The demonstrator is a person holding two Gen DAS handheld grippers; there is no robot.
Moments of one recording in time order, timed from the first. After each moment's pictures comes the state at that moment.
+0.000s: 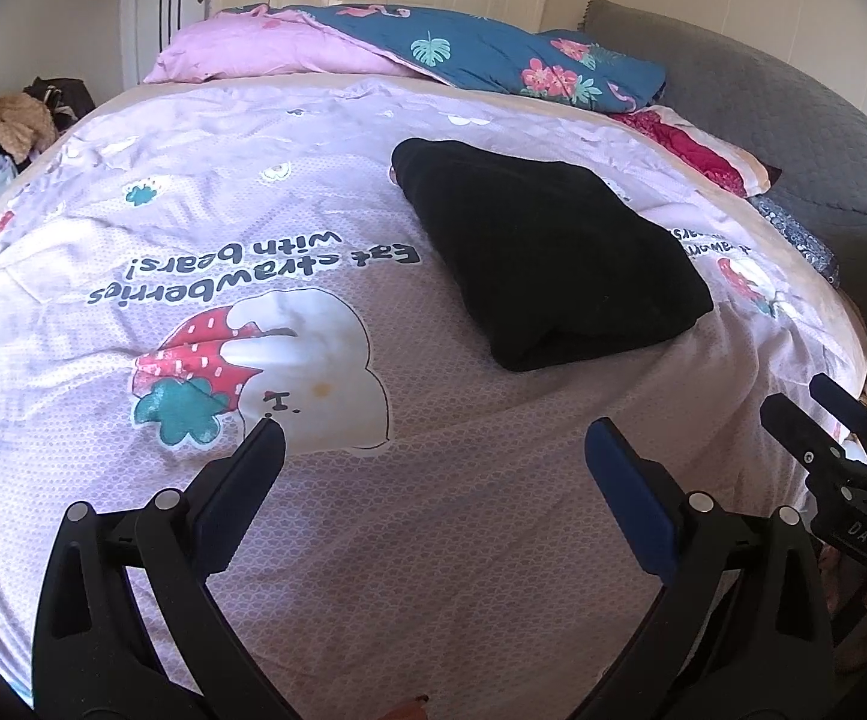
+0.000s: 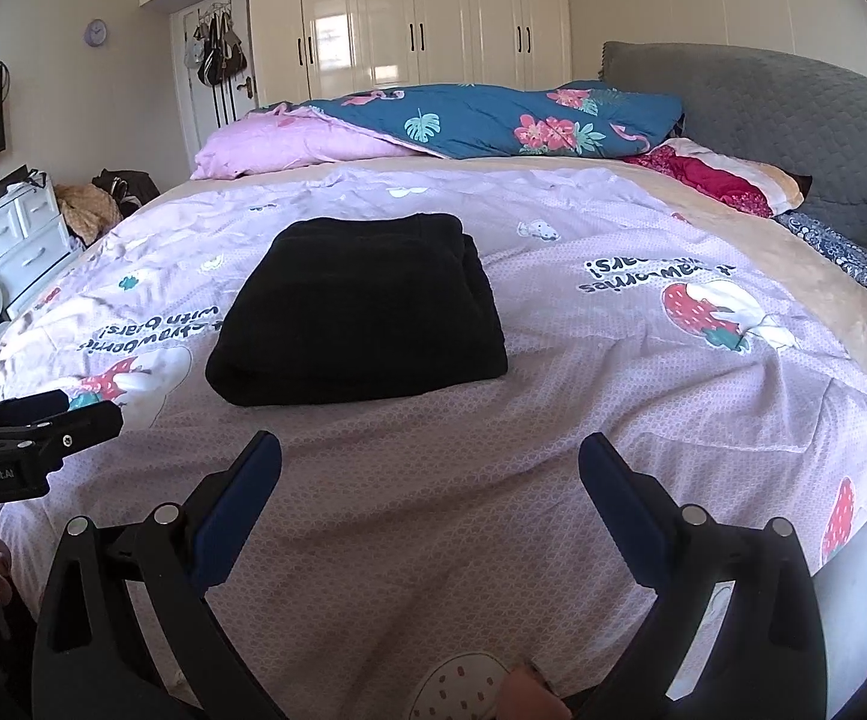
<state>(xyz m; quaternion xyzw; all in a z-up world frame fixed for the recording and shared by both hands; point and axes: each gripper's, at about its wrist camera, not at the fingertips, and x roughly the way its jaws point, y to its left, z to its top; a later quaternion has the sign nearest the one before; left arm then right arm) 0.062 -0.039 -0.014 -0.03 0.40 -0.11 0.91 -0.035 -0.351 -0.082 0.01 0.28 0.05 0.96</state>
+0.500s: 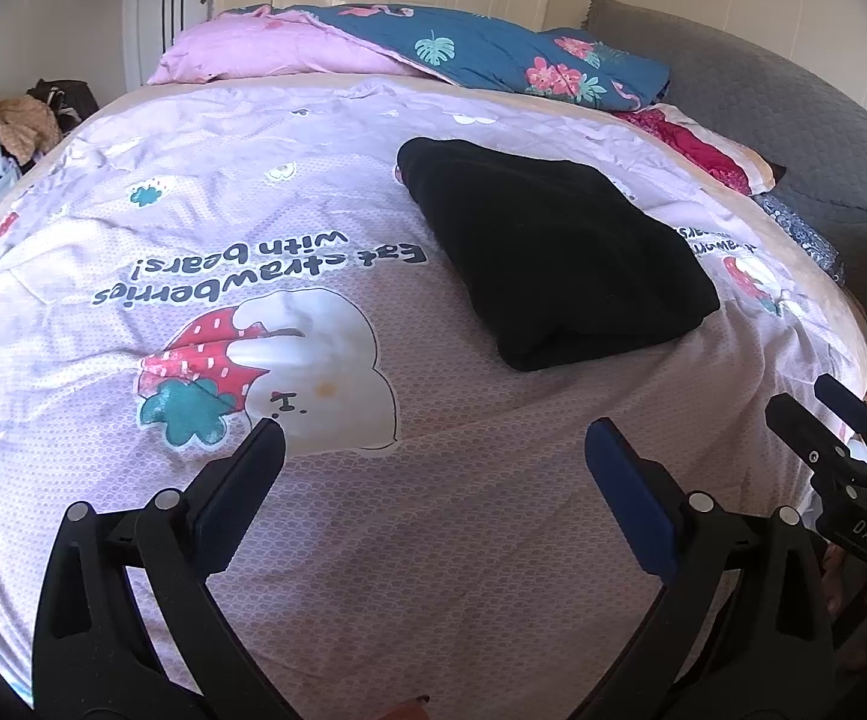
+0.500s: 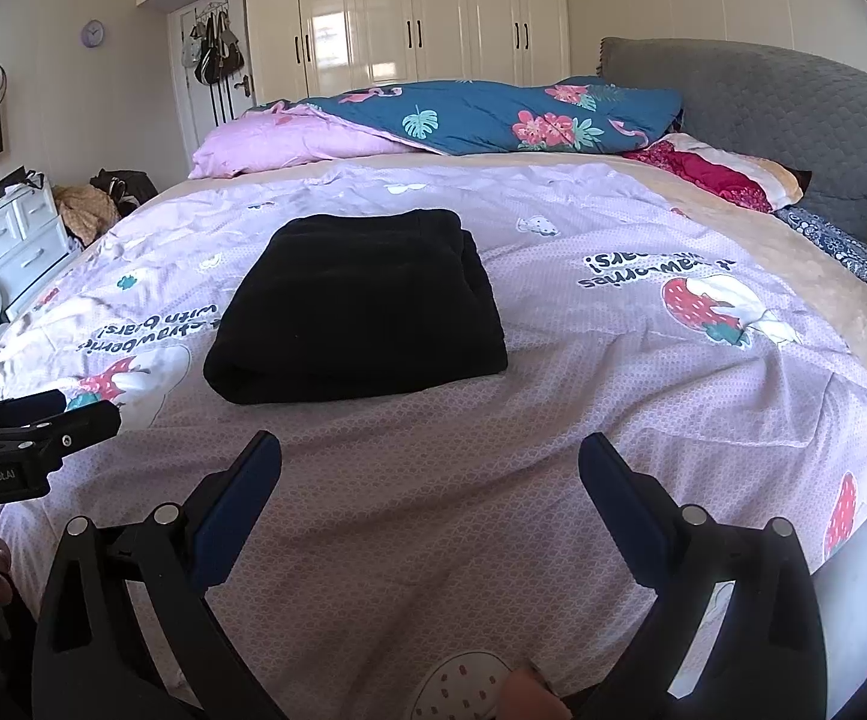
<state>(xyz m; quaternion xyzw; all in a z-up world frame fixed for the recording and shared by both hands) 0.061 -0.039 -0.014 -0.02 0.40 -0.11 0.91 -0.035 -0.351 -0.083 0.01 0.29 0.05 0.96</state>
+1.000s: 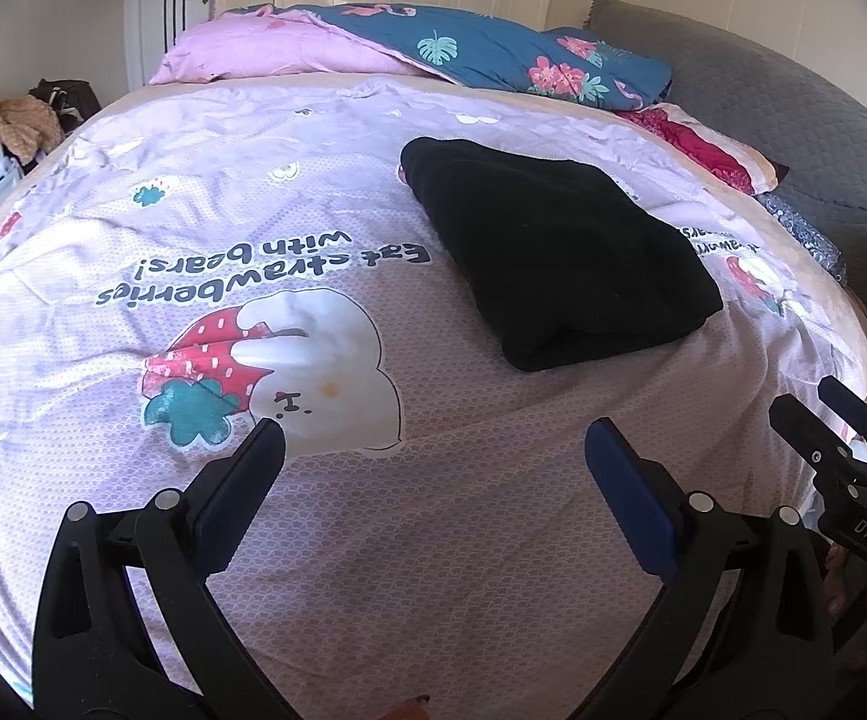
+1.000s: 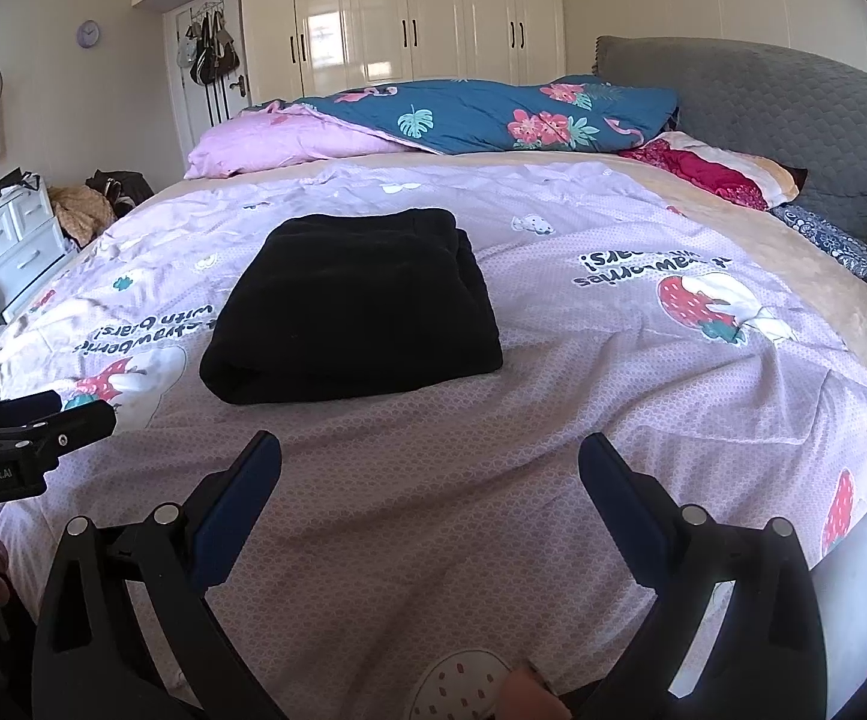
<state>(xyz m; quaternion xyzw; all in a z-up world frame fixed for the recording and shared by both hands) 0.060 -0.036 -0.014 -0.02 0.40 -0.11 0.91 -0.034 -0.353 -0.083 0.01 0.29 0.04 0.96</state>
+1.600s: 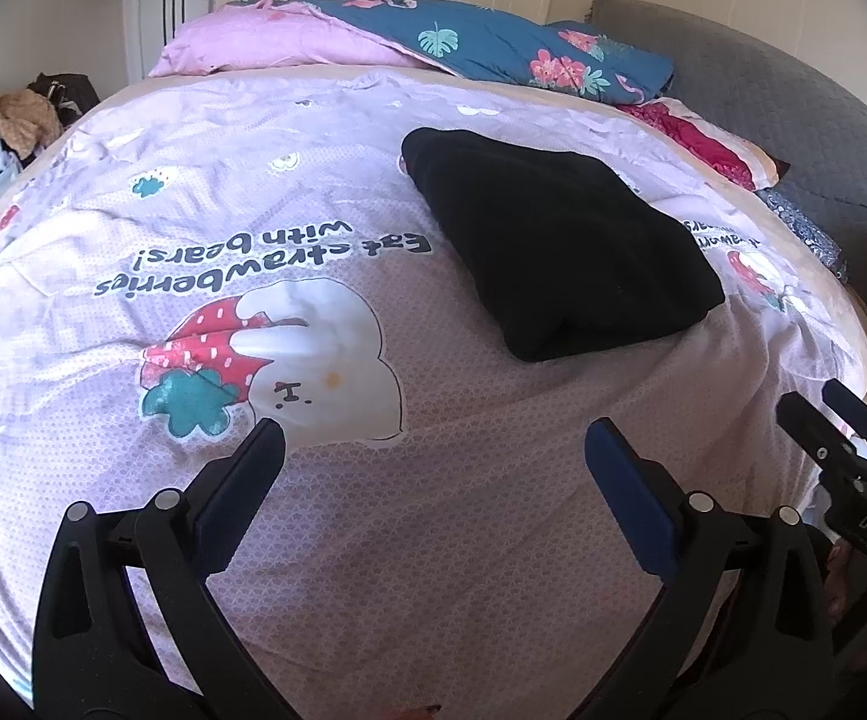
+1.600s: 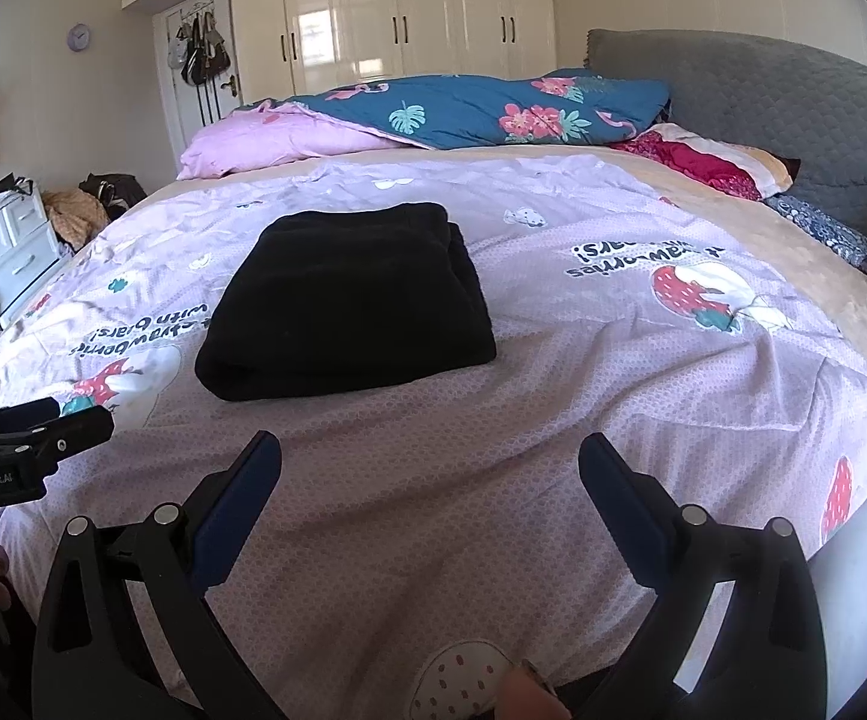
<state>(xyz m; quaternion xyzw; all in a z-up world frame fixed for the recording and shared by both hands) 0.061 -0.035 -0.017 -0.03 0.41 -0.10 0.90 -0.040 -0.360 -0.084 0.03 0.29 0.03 0.96</state>
